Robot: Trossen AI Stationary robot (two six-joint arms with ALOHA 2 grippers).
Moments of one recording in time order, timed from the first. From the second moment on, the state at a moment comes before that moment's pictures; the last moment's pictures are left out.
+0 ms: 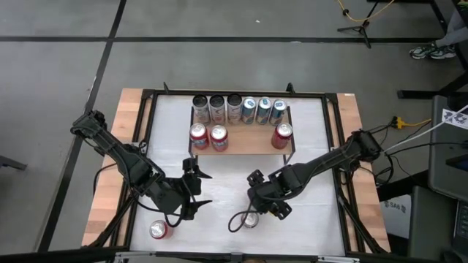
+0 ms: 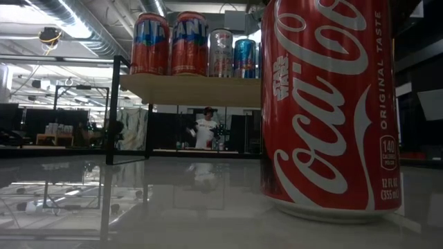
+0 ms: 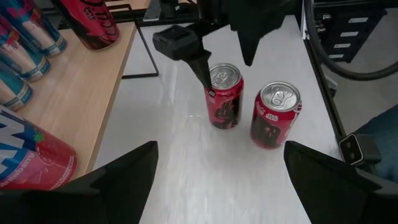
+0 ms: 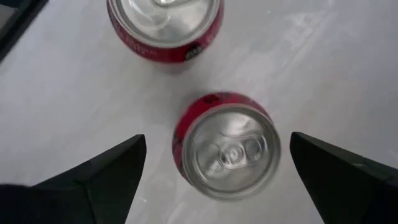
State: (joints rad) left arm -0.64 1.44 1.35 -0.69 -0.62 -0.42; right arm 0.44 1.83 1.58 -1.01 -0.03 -0.29
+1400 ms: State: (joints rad) left arm -0.64 1.44 1.35 -0.68 -0.61 -0.42; right arm 0.44 1.90 1.57 -1.04 0.04 -0.21
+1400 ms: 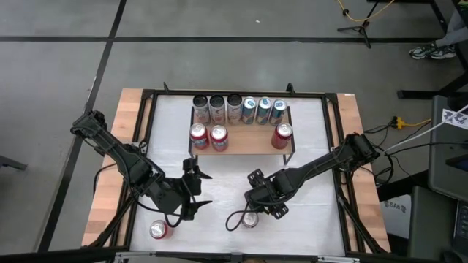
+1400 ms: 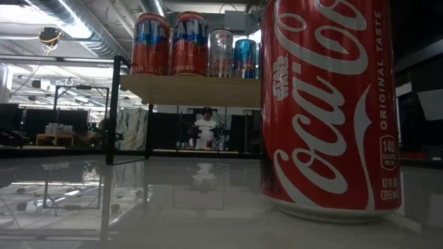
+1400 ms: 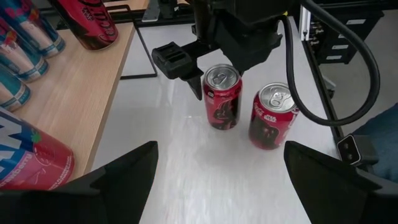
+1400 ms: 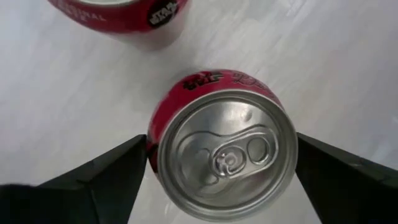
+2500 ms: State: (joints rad) left arm -0.64 1.44 1.35 -0.68 -0.61 -0.42; right arm 0.44 1.90 1.66 -1.09 0.03 -0.18
